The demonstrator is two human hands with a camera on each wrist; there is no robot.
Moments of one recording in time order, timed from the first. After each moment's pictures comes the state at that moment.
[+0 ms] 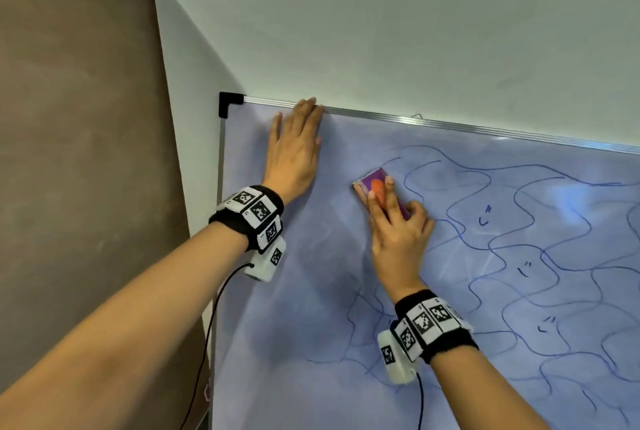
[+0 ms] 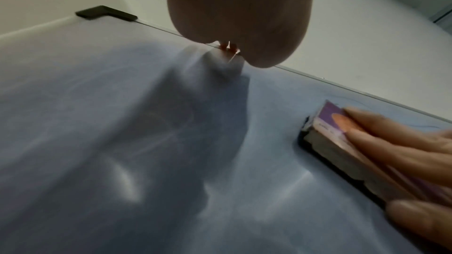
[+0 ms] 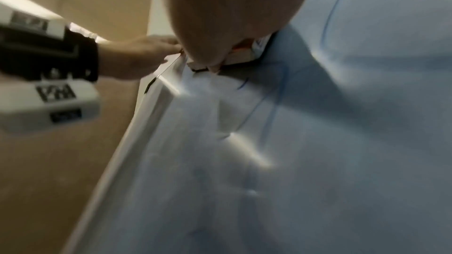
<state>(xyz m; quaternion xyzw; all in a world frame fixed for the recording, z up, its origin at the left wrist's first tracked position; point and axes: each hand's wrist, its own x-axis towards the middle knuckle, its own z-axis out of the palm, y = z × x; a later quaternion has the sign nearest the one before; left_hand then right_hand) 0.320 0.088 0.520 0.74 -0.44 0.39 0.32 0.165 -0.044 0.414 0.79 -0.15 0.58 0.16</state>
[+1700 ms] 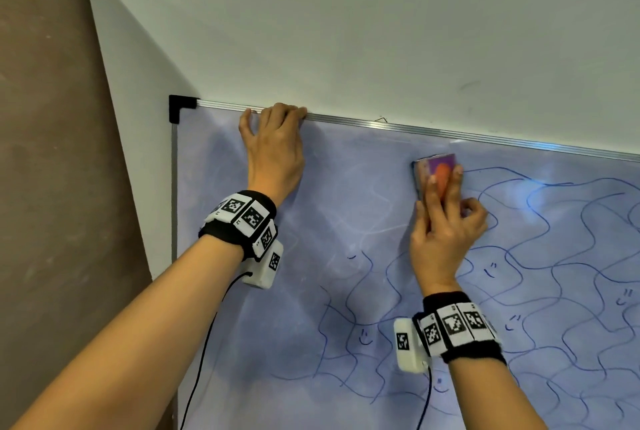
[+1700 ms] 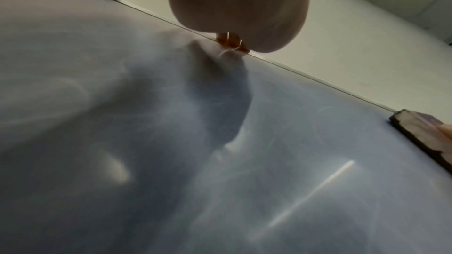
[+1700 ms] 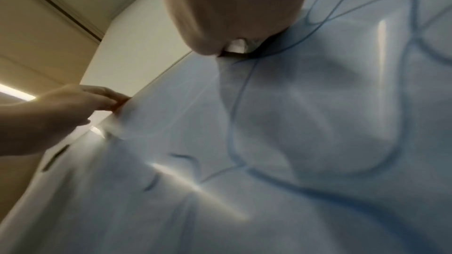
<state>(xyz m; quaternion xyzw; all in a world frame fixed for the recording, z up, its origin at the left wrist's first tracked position) 0.308 0.046 0.533 0.68 -0.38 0.47 0.42 0.113 -0.113 0.446 0.71 -0.23 0.66 0.11</state>
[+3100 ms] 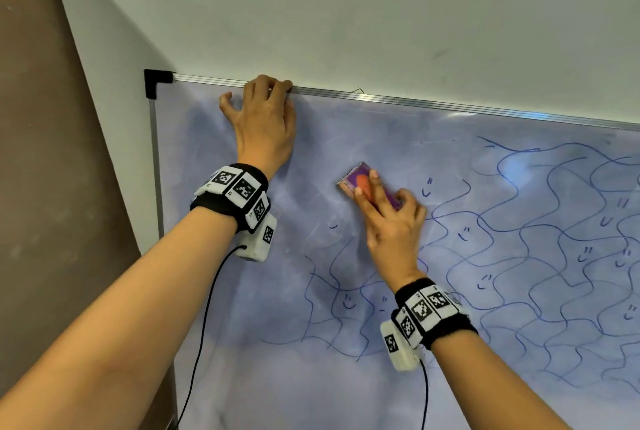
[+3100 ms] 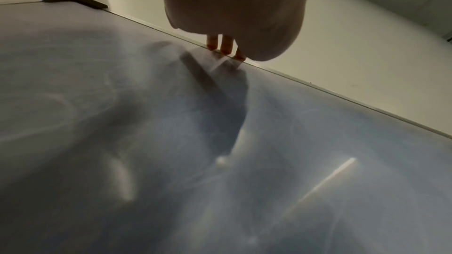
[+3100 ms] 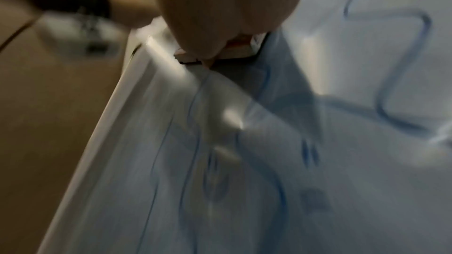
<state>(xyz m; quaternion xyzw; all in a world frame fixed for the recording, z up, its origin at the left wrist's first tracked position) 0.290 0.040 0.538 0.75 -0.33 0.43 0.37 0.104 -0.088 0.407 0.82 -0.14 0.53 0.17</state>
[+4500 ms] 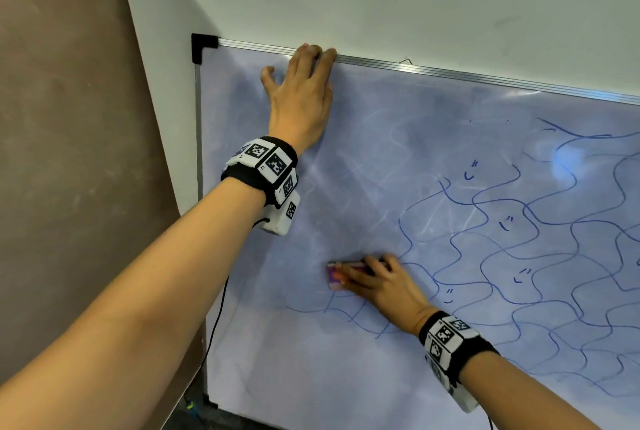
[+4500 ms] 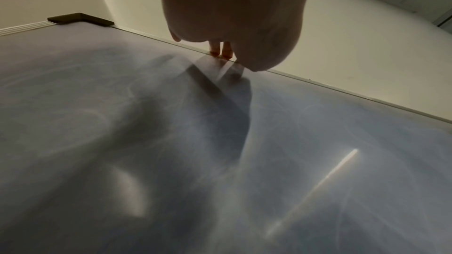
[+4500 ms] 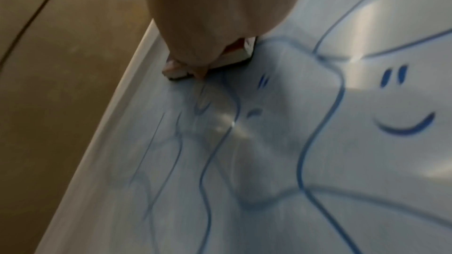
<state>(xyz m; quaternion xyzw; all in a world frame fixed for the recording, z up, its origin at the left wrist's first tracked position) 0.288 0.053 0.530 0.78 -0.37 0.41 0.29 0.085 -0.088 0.288 0.89 0.16 0.28 0.32</state>
